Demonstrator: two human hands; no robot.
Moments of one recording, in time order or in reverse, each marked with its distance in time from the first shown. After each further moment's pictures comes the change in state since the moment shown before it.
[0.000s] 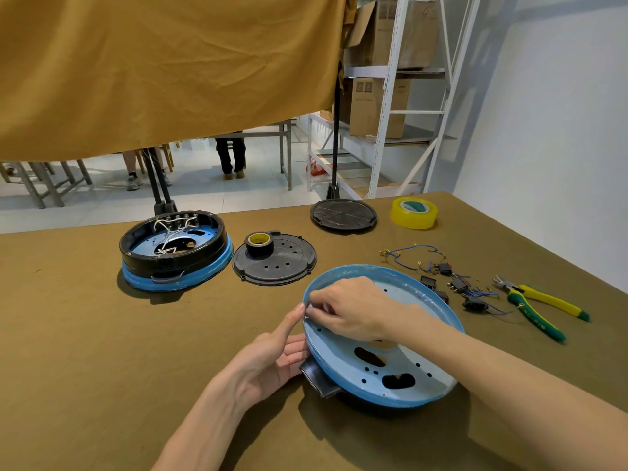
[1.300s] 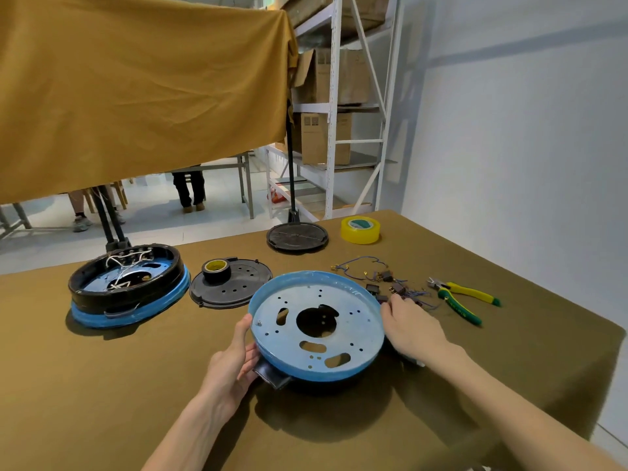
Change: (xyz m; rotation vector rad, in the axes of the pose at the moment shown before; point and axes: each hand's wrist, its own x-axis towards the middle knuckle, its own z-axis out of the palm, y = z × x) left_hand -0.001 -0.014 0.018 -0.026 0.255 0.219; right_hand -0.138 0.062 -0.006 0.099 0.143 0.931
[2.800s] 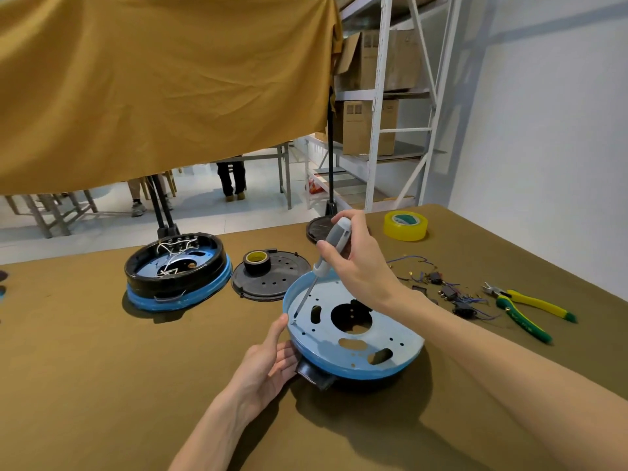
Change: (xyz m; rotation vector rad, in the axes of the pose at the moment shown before) left_hand 0.015 0.001 -0.024 0.012 -0.150 -0.062; right_hand 0.038 -0.155 -0.021 0.888 0.190 -0.715
